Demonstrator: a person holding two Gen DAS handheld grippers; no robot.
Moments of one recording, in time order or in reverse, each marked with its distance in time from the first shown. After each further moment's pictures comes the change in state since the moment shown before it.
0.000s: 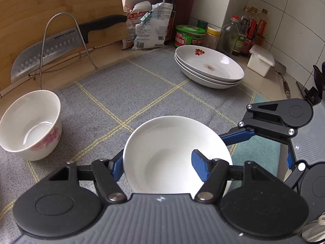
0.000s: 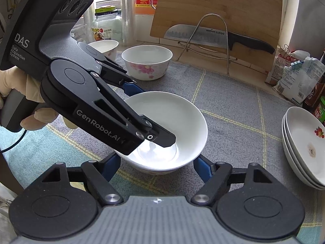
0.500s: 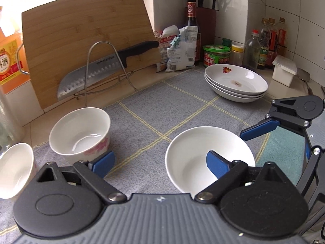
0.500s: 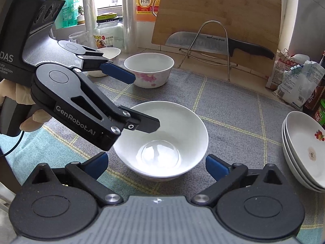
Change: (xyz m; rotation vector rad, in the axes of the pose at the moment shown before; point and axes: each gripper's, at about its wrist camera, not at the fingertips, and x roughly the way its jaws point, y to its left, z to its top) left arm -0.043 -0.001 -0.015 0.013 -0.138 0.251; right arm -0.006 0.002 0.003 0.008 -0.040 0.008
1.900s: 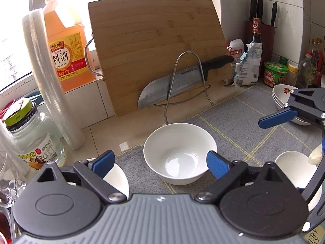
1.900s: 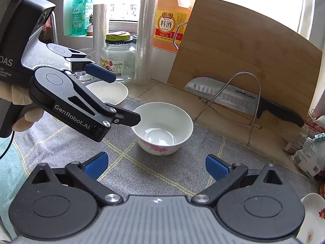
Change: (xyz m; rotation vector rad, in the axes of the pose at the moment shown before) left arm 0.004 0.114 0.023 -0.081 0.001 0.178; right arm 0.063 0.024 0.099 -0.144 -0.079 0.014
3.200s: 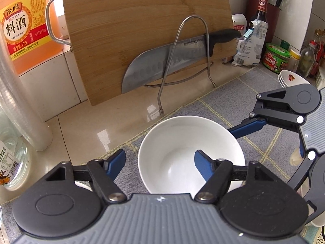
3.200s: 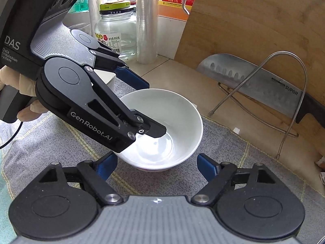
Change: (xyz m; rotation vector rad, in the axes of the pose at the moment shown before) left arm 0.083 0.025 0.015 -0.002 0.165 -0.156; right arm 0.092 -0.029 0.025 -0.039 0.150 0.141
